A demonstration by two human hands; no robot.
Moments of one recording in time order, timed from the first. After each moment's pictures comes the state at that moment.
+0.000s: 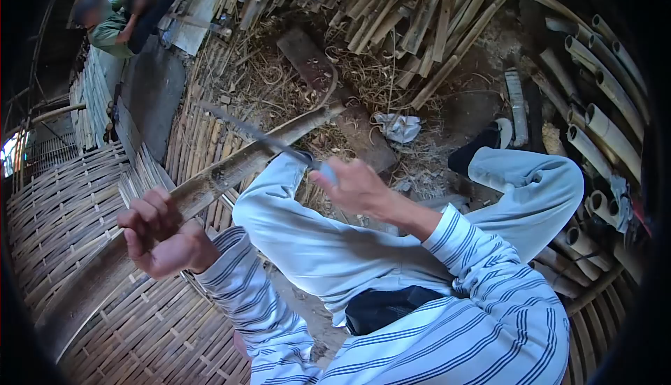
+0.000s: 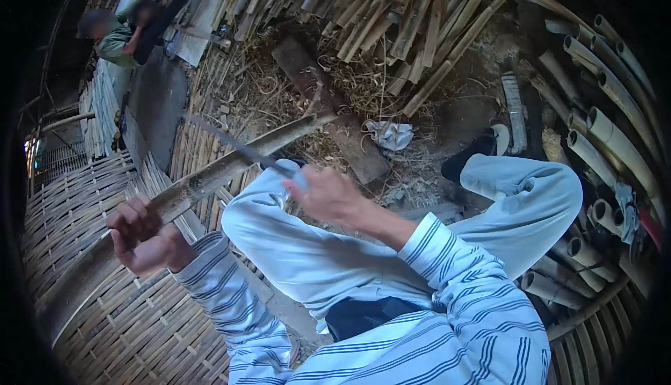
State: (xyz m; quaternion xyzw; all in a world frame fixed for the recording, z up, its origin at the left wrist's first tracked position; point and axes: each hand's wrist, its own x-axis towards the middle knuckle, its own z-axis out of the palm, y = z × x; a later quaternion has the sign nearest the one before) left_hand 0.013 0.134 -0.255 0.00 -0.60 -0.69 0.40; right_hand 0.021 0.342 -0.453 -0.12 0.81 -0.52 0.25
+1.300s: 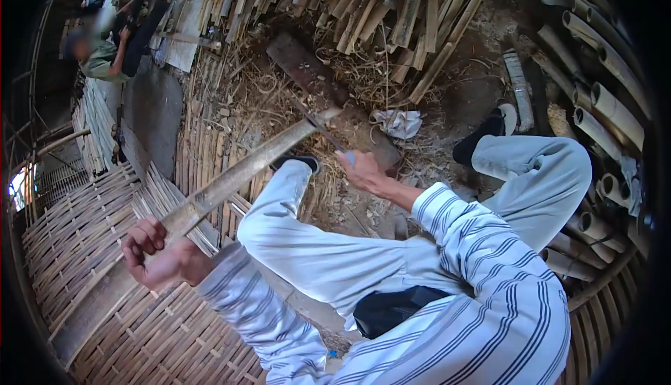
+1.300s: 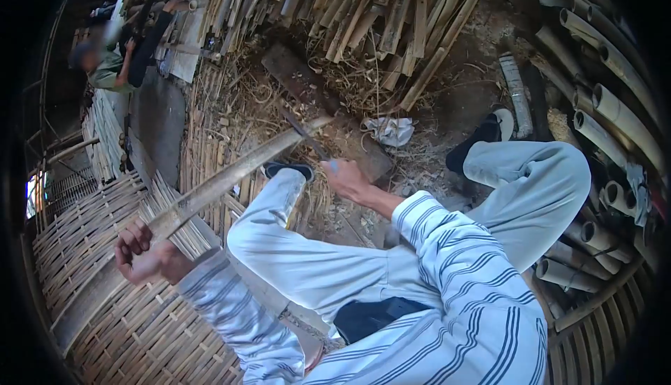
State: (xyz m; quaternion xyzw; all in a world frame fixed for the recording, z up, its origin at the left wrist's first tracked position) left_hand -0.009 0.104 -0.257 0.09 -0.60 -0.65 0.45; right_hand 0.025 0.335 -0.599 0.02 0.77 -0.55 0.33
